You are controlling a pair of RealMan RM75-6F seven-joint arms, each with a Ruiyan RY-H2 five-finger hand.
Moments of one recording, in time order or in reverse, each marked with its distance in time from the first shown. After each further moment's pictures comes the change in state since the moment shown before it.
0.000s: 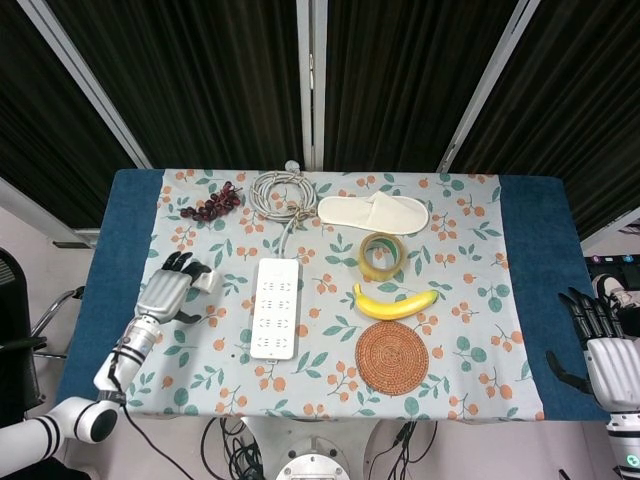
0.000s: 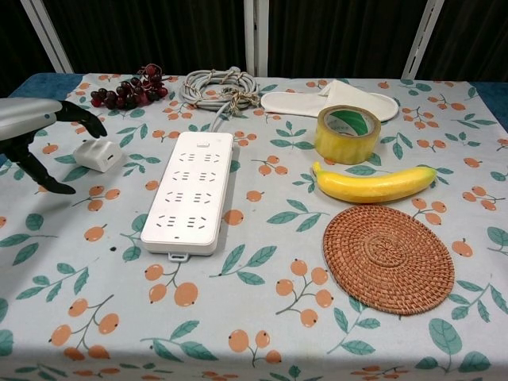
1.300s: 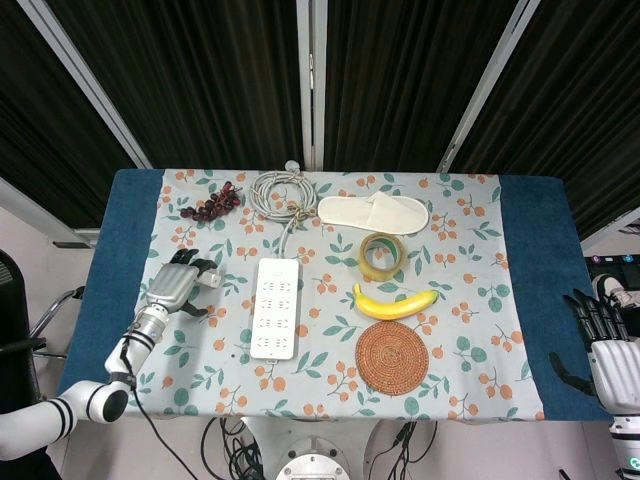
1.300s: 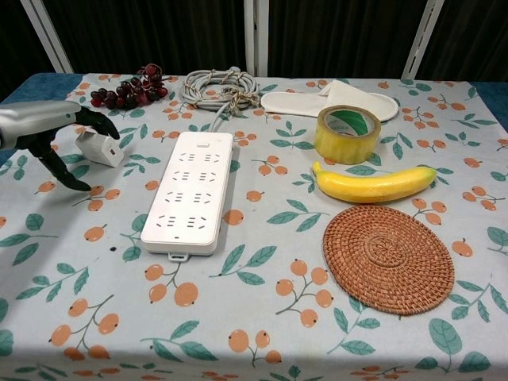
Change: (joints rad) left arm -0.079 -0.031 -0.029 0.062 -0.091 -0.109 -0.031; right arm -0.014 -0.002 0.001 0.008 0.007 0.013 0.005
